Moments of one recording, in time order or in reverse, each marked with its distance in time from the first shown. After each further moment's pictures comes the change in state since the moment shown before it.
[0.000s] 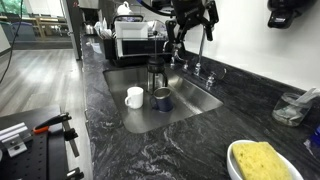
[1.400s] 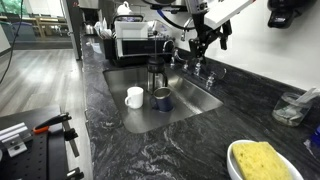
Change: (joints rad) arm -0.011 0.279 0.022 0.191 0.336 0.187 -0.417
